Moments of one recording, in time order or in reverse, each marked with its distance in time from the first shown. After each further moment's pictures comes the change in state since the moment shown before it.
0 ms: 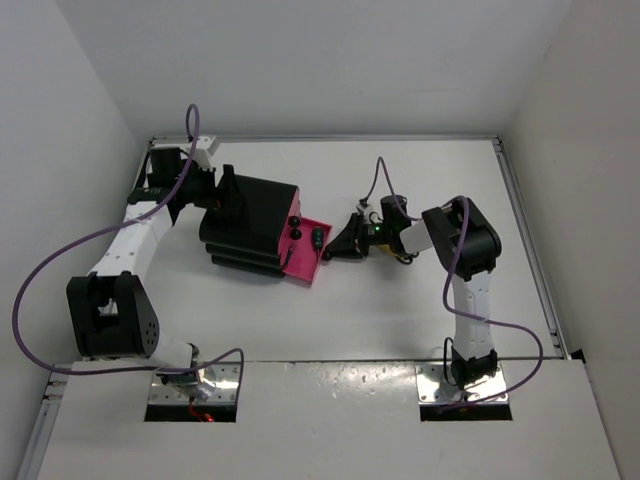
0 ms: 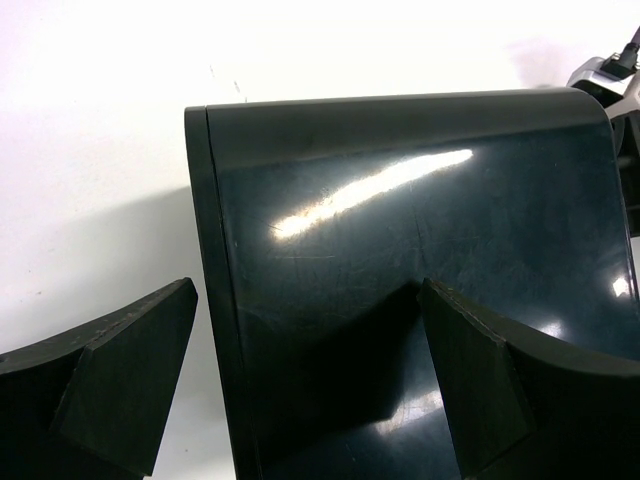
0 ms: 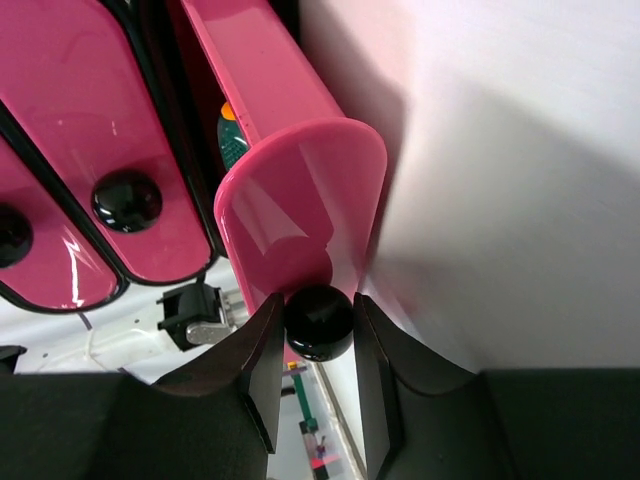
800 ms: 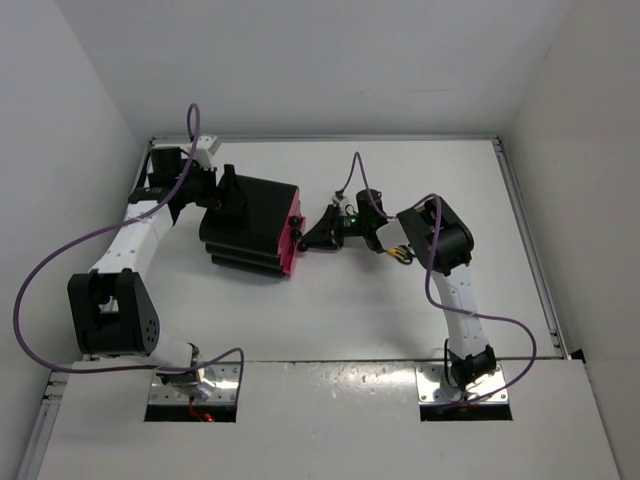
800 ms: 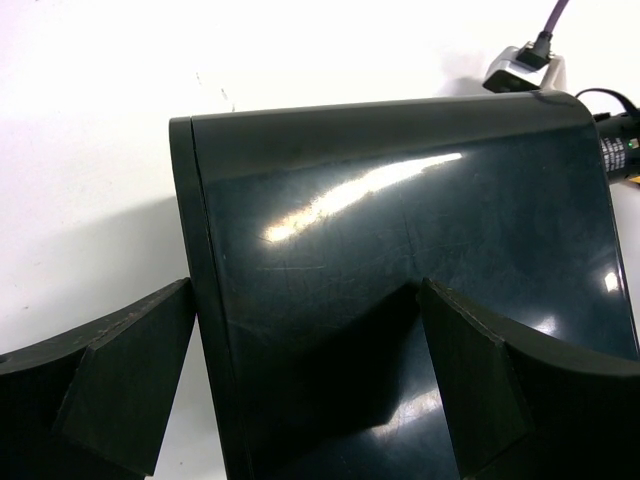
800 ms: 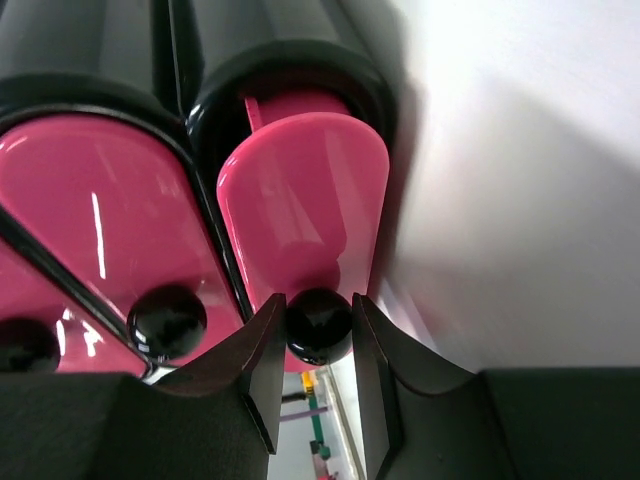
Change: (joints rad) left arm 0.000 0.015 -0.001 0.018 0.032 0.000; right arm 0.111 0.170 0.215 0.178 0.029 0.188
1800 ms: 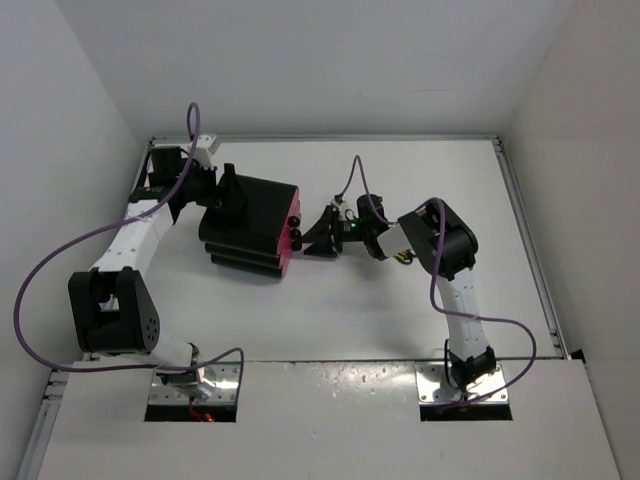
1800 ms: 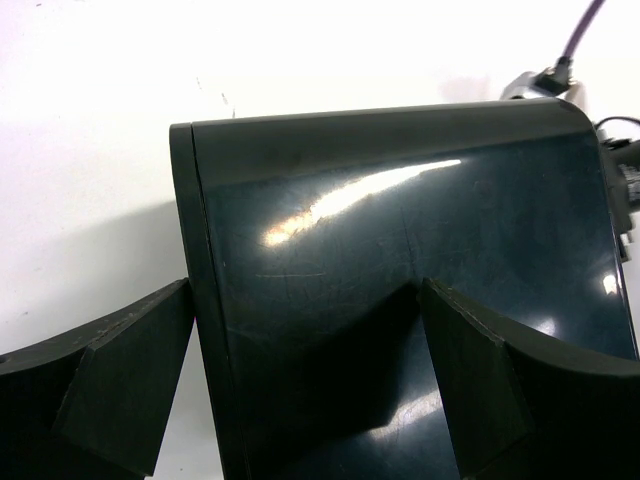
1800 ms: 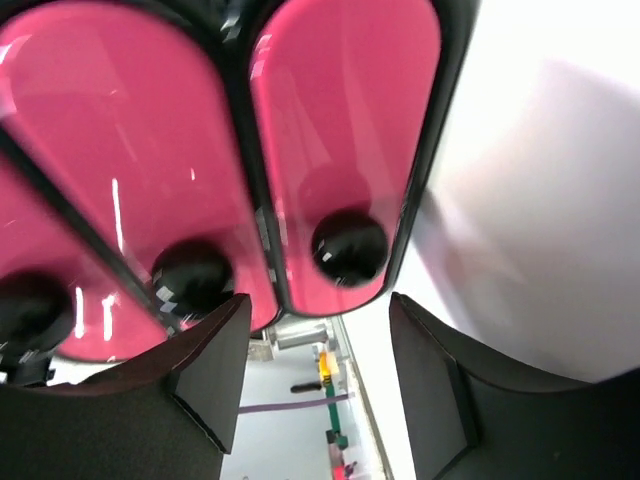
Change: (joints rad) left arm 0.000 0.013 0.003 0.012 0.006 -0.003; right arm 0.033 -0.046 -0.087 0.113 0.011 0.087
